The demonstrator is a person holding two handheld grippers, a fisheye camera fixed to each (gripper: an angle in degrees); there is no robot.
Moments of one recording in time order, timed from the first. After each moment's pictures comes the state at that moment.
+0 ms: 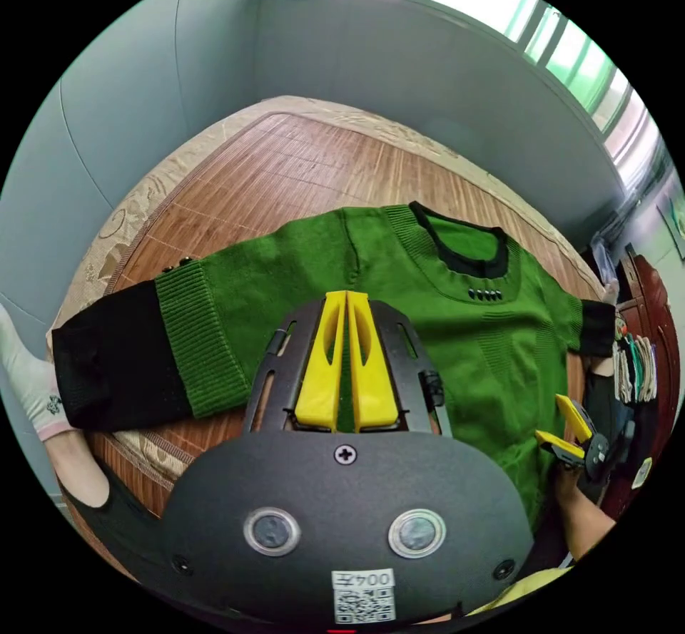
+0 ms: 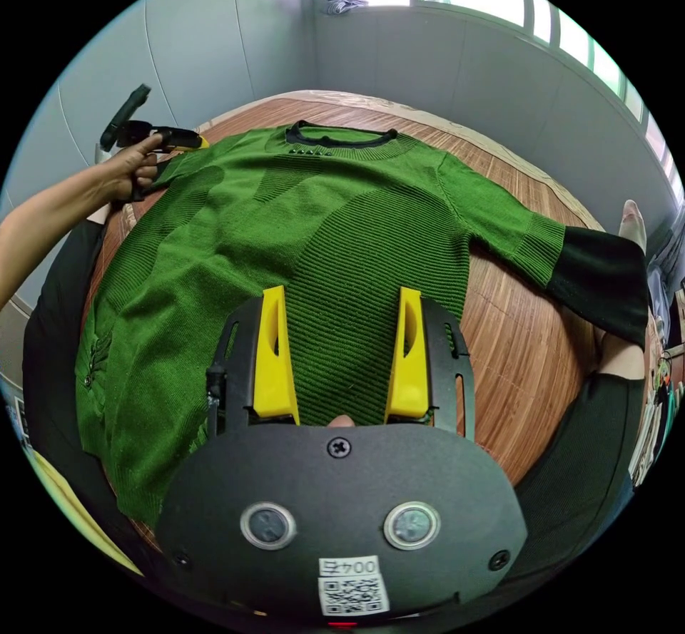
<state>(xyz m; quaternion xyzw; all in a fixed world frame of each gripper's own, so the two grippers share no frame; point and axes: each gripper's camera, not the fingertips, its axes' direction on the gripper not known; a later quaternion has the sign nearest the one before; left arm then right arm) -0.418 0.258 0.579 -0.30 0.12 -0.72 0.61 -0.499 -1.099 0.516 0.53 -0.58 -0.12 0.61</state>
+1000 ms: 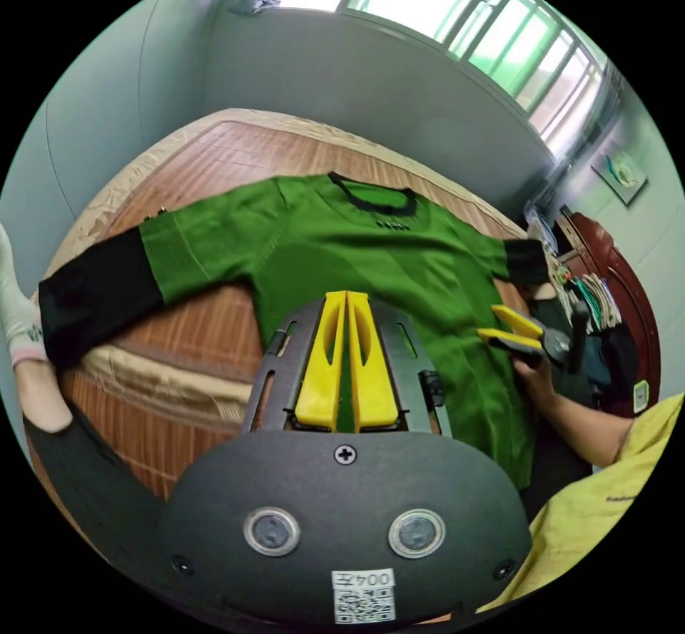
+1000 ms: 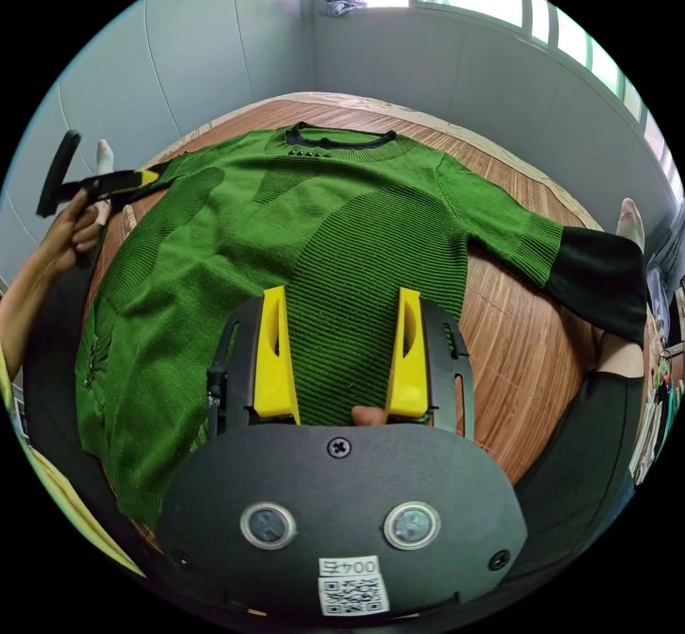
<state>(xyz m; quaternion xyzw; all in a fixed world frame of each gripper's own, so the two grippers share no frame) -0.397 0.218 0.459 -0.20 0.18 -0.71 0.65 -0.491 -1.100 0.498 0.53 -0.58 -0.12 0.61</state>
